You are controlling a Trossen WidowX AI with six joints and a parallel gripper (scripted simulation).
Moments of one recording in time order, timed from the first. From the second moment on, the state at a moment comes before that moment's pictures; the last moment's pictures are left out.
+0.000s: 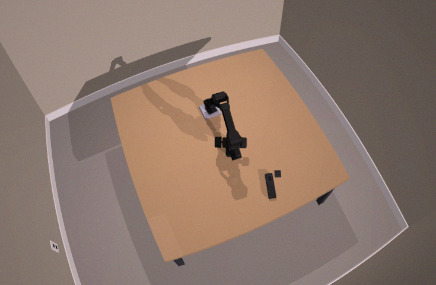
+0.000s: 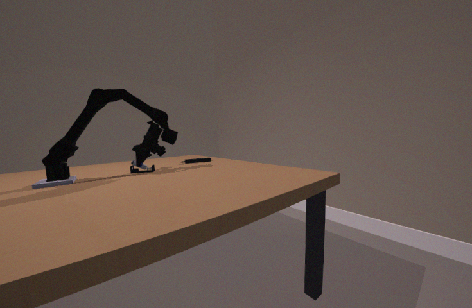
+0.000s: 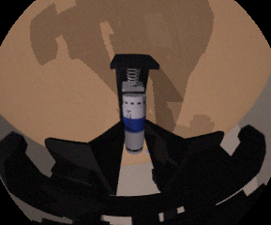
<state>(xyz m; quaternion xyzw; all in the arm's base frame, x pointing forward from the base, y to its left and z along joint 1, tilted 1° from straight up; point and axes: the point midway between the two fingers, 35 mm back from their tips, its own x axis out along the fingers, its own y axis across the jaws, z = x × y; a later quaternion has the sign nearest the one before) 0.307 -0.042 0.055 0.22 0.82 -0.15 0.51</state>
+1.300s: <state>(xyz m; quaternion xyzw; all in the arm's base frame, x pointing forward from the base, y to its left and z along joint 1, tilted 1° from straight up) 0.323 -0.050 0.052 0.22 0.83 -0.14 0.49</state>
